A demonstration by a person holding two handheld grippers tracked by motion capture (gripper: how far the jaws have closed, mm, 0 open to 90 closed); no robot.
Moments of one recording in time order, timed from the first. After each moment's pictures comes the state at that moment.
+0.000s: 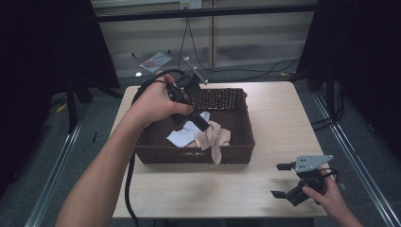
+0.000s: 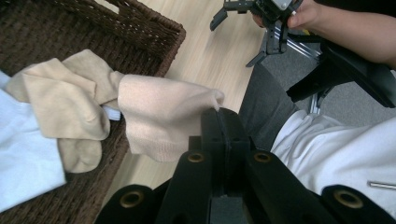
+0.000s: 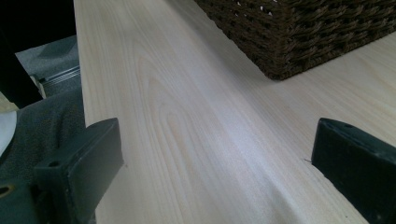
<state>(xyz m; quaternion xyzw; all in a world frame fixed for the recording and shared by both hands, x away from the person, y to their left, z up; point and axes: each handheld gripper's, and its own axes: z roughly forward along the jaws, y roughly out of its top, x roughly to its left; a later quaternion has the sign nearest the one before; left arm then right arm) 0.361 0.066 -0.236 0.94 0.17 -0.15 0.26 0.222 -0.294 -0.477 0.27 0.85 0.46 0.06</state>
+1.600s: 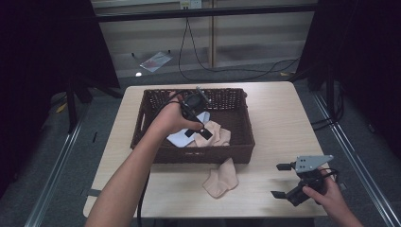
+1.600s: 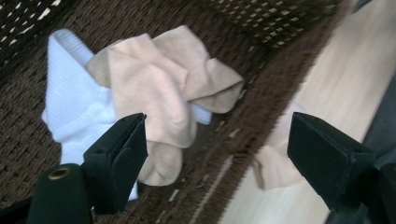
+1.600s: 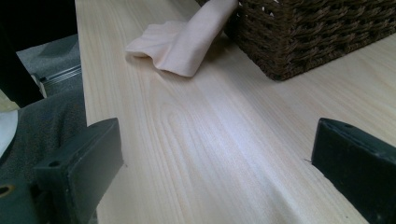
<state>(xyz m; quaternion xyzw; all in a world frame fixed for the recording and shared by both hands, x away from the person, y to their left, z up) 0.404 0.055 -0.340 0.95 0.24 -0.03 0.22 0.222 -0.294 -0.476 0.26 0.85 0.46 0.06</state>
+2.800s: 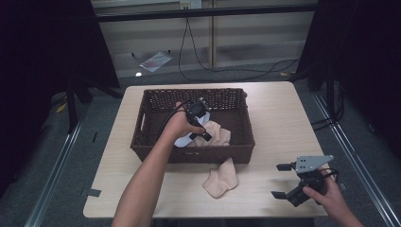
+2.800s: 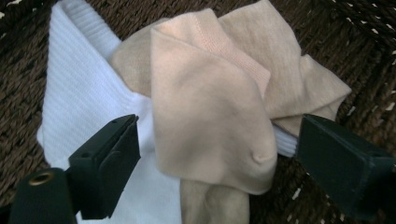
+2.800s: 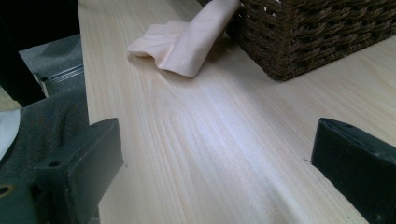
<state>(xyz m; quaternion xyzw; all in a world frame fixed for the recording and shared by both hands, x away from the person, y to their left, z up) 0.449 0.047 -0.428 0.94 0.25 -0.02 0.22 0.221 -0.294 -0.476 0.26 0.85 0.46 0.06</state>
